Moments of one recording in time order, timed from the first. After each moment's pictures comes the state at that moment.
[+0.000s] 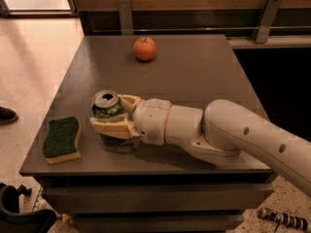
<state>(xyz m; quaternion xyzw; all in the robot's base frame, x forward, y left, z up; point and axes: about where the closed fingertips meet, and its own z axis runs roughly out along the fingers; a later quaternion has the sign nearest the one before) 0.467 0.107 0.876 -0.43 0.59 0.40 0.55</state>
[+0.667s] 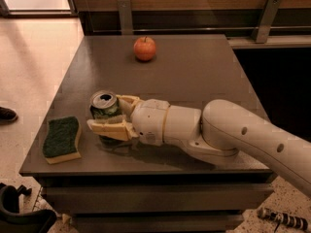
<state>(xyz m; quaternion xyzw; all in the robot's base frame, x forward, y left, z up) 0.465 0.110 0.877 -0.43 0.59 0.40 0.55</state>
